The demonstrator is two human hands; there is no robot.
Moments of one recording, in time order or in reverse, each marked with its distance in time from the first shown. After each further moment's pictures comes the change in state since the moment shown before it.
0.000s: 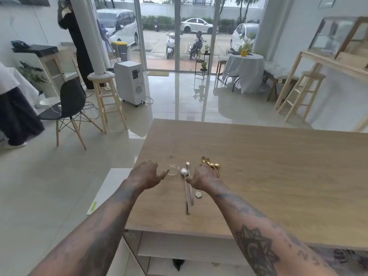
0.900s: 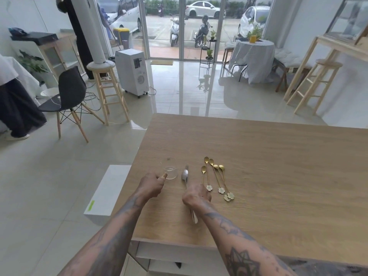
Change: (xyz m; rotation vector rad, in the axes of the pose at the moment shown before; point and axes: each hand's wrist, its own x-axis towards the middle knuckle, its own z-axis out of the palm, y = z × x) left_hand 0.035 0.007 0.051 -0.717 -0.116 -0.315; right_hand 0.026 -0.017 0.065 0.243 -0.107 0.306
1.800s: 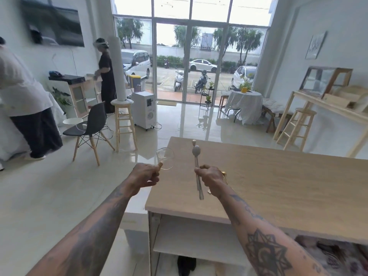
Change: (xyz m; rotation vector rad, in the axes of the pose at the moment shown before) left_hand -0.202 -0.035 -0.140 -0.533 -0.001 0.196; right_hand -0.210 0.005 -0.080 0.767 0.121 -0.332
